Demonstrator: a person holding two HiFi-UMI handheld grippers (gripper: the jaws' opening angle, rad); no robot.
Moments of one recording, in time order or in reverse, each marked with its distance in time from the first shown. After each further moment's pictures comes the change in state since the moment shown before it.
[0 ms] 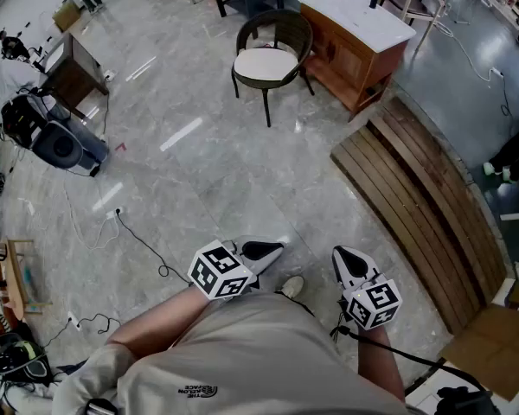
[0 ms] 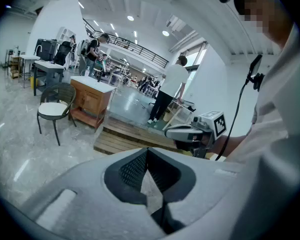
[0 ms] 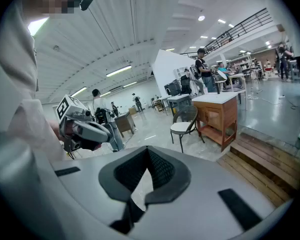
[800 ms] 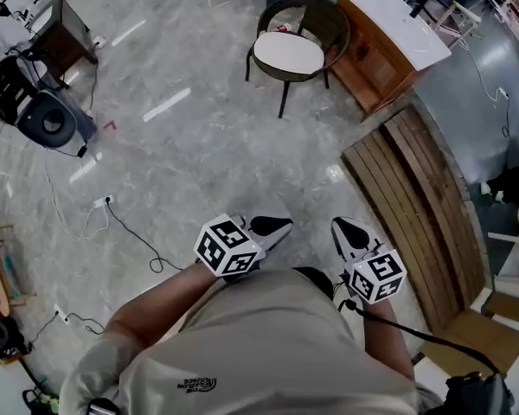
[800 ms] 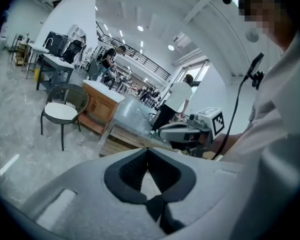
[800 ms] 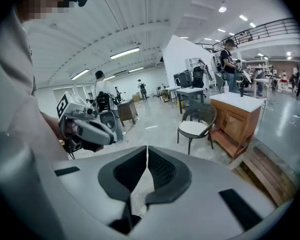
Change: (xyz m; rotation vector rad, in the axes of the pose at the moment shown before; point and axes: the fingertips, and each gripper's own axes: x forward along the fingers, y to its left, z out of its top) left arm -0.094 0.216 0.041 -0.065 -0.109 -0.090; right arm 0.244 0.064 0.087 -0.127 0.141 -0.004
